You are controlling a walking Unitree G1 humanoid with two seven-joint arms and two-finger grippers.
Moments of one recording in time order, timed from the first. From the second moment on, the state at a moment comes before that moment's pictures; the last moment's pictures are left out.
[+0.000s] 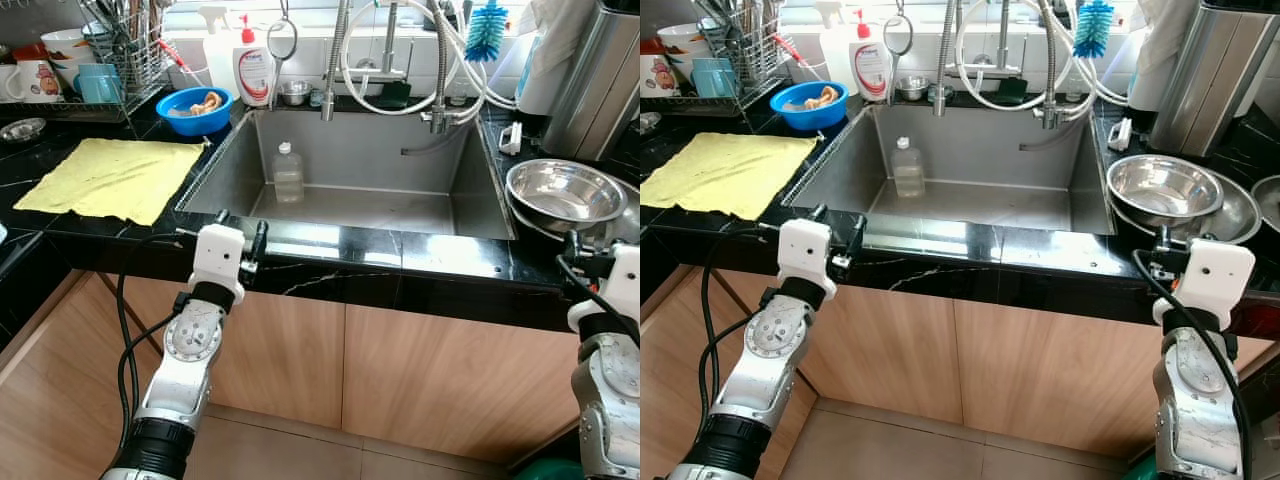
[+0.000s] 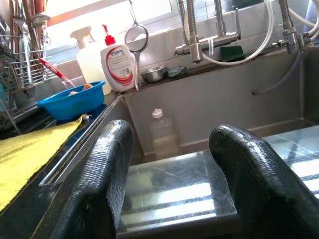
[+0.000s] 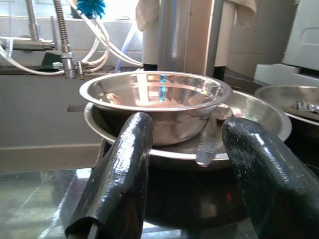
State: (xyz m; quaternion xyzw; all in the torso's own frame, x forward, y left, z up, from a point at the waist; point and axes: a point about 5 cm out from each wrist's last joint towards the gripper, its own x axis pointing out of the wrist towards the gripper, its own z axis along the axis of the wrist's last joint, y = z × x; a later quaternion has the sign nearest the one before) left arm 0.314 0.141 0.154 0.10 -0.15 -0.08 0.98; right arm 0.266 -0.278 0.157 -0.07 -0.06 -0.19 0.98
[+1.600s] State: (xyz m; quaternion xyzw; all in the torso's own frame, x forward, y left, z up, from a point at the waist) left arm 0.314 0.142 0.153 0.11 -0.15 -0.09 0.98; right arm 0.272 -0.288 0.151 -0.07 -0.03 -0.22 0.97
